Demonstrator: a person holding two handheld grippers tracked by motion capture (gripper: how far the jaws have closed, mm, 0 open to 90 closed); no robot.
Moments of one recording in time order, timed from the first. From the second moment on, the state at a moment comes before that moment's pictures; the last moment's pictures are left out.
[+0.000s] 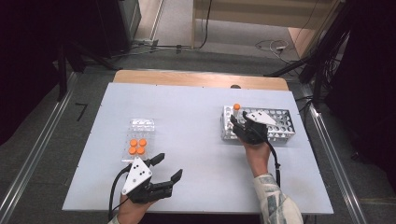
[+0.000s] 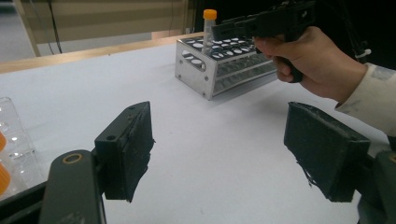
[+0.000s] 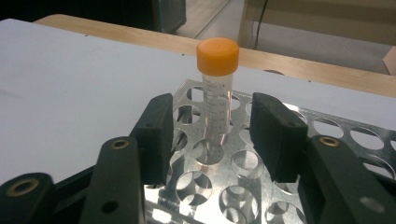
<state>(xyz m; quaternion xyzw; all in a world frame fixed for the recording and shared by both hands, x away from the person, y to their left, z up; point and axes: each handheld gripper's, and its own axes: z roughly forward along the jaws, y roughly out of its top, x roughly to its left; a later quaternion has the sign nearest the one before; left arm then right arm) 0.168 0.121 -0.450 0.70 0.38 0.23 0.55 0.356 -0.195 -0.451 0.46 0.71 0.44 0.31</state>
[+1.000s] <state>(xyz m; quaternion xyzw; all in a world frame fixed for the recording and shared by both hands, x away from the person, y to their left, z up) 0.169 0.121 -0.453 0.71 0.38 0.23 0.55 0.379 -0.186 -0.462 0.47 0.71 0.42 0.32</state>
